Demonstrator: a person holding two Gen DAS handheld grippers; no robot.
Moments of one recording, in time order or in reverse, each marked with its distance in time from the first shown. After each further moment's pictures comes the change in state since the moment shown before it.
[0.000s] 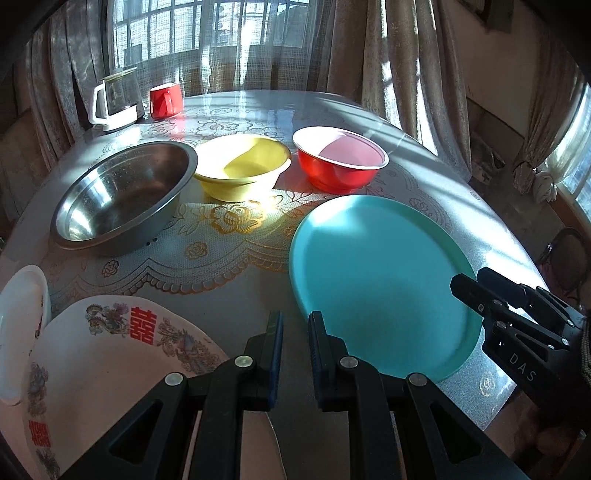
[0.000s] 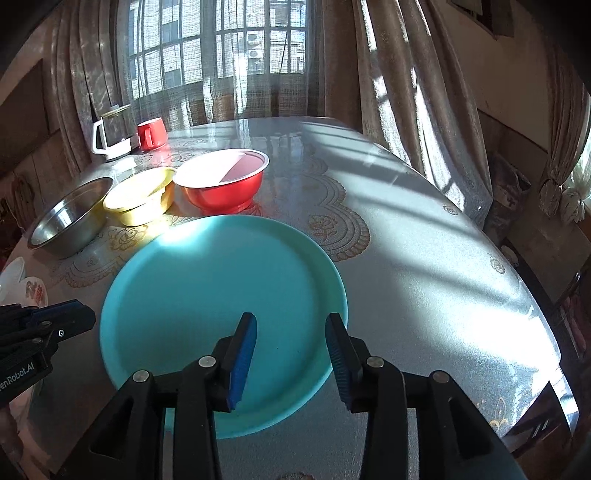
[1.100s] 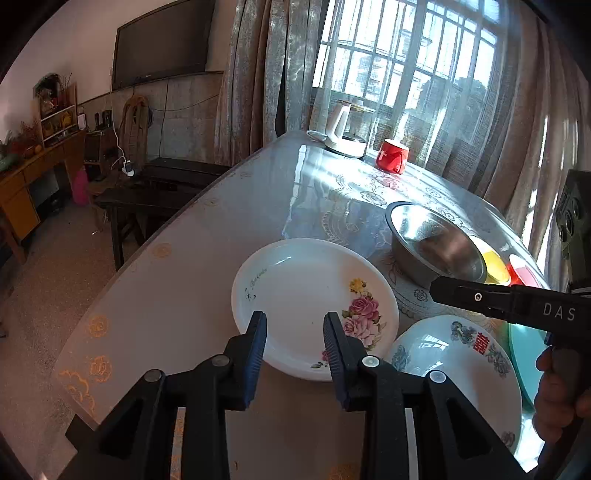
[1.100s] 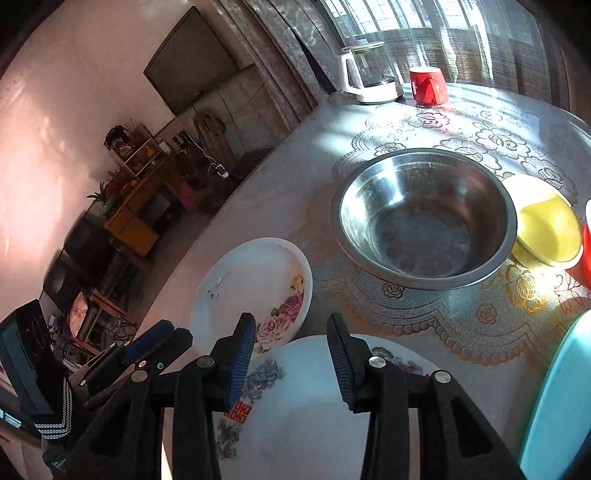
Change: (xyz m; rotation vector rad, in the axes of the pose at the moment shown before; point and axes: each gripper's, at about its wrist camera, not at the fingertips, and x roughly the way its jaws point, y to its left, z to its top) left arm -0.120 0.235 -0.083 -0.455 -0.218 0.361; right arm 0.033 0.285 0.061 -0.247 0.270 0.732
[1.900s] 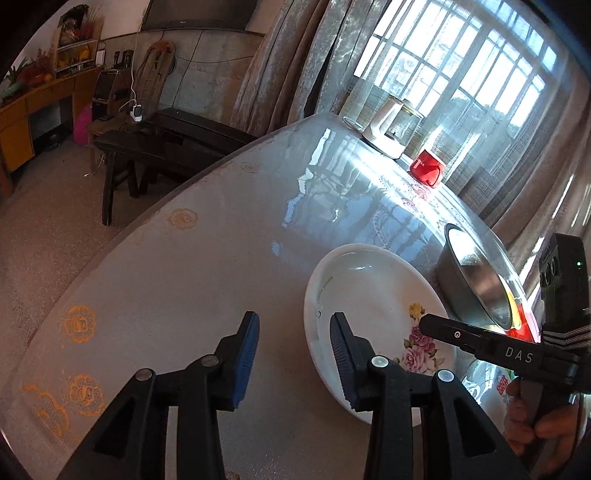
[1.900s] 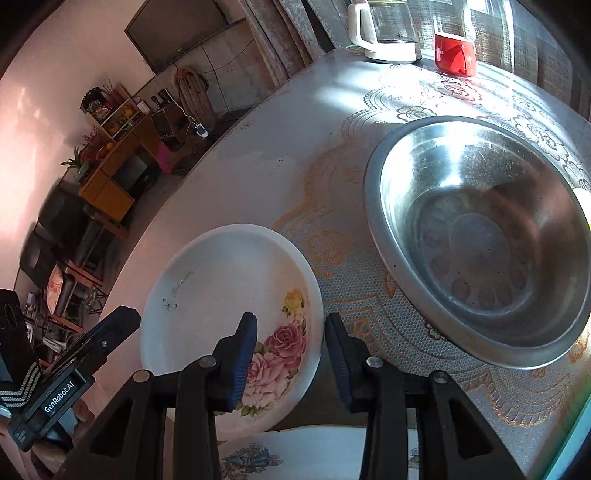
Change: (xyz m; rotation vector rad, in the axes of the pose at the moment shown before) left arm 0.062 0.065 0.012 -0.195 0.105 -0.095; right arm 0.085 0.005 0.024 -0.033 0.166 -0.100
